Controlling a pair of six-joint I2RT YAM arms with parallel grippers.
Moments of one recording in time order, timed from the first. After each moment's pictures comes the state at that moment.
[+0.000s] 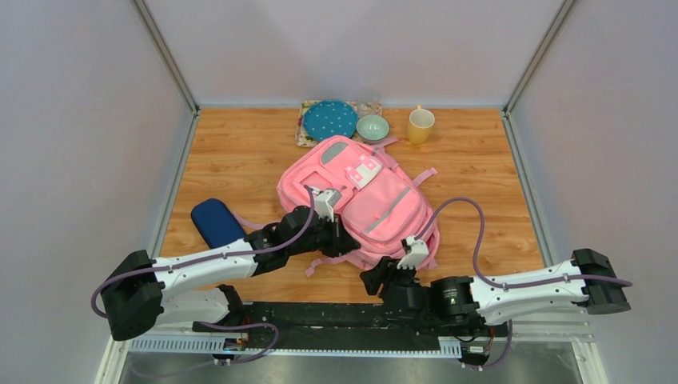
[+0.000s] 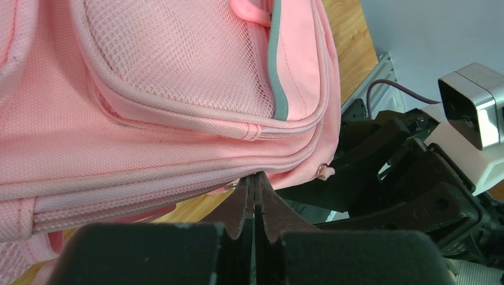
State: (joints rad) left arm -1.00 1.14 0.58 0.12 0.11 -0.78; right arm 1.63 0.88 0.45 -0.38 0.82 1.39
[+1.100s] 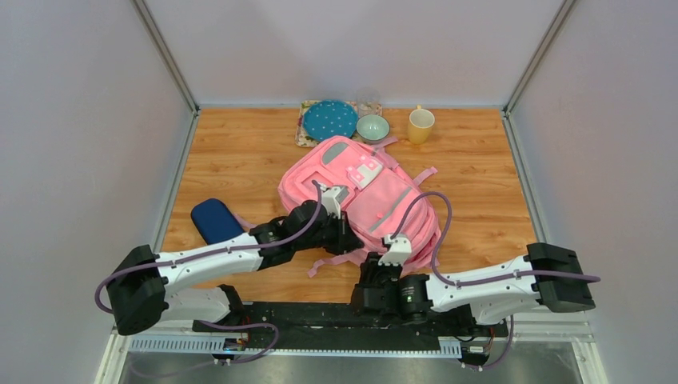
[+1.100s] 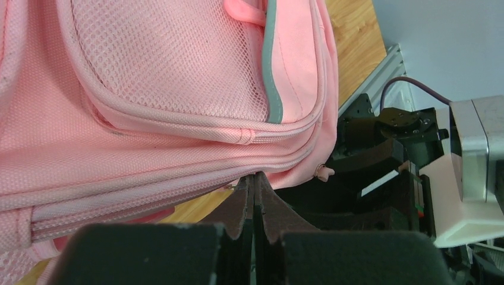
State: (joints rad) left arm -1.02 1.19 0.69 0.02 0.11 -0.77; right arm 1.59 1.25 0.66 -0.53 0.99 1.46
